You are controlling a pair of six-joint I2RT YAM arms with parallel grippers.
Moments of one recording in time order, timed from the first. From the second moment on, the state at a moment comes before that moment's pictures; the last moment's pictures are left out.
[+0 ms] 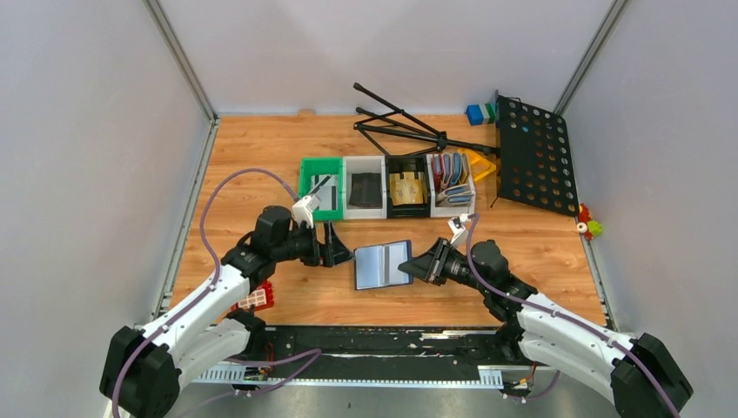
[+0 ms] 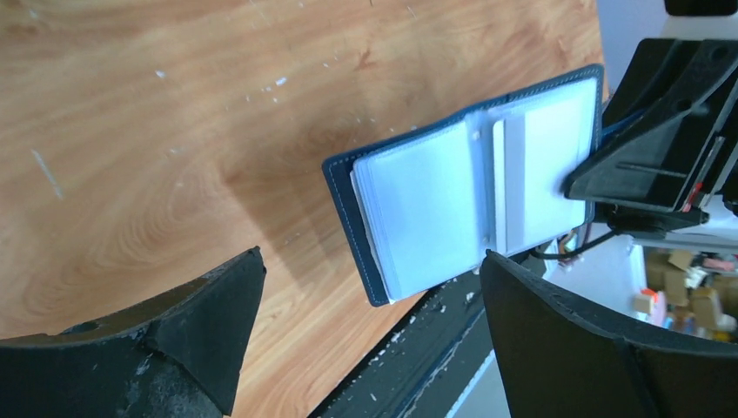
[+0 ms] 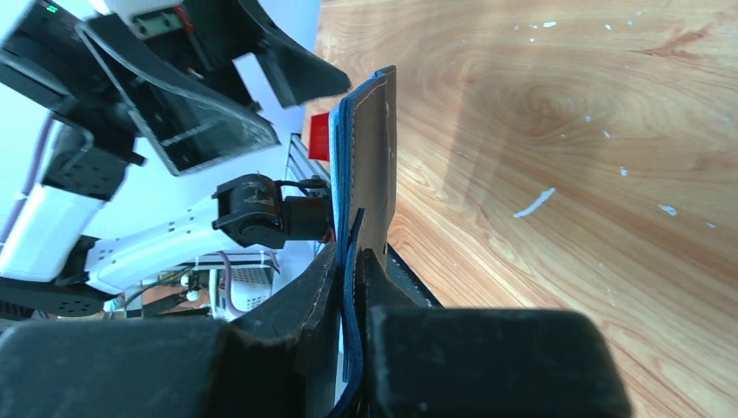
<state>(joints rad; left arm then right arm) -0.47 0.92 0.53 -0.19 0.48 -0.55 0.72 0.79 0.20 0.34 -0.34 1.11</state>
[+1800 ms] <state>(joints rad) -0.47 0.77 0.19 0.48 0.70 -1.04 0.72 0.67 0.24 0.47 -0.35 1.21</state>
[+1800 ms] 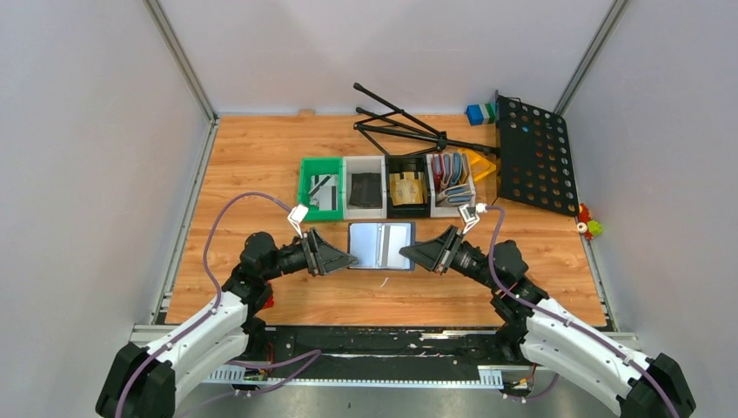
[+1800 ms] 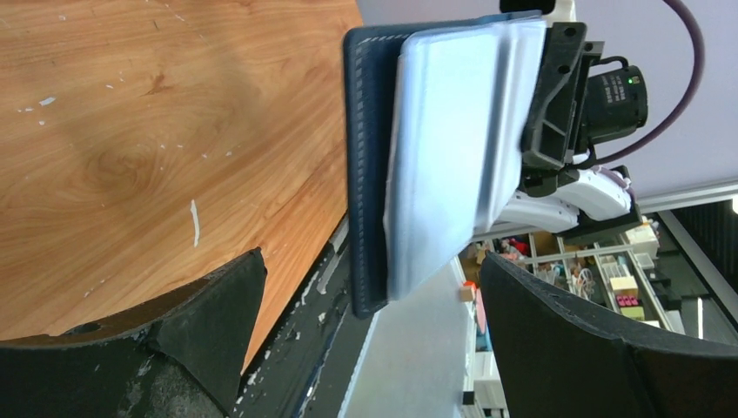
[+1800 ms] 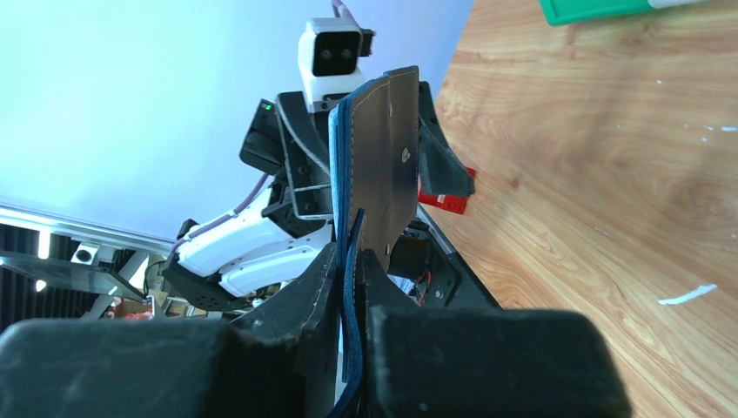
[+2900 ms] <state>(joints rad) -0.47 0.83 0.15 0.77 0.73 -1.17 0.72 0.83 0.32 0.50 -0.47 1.22</state>
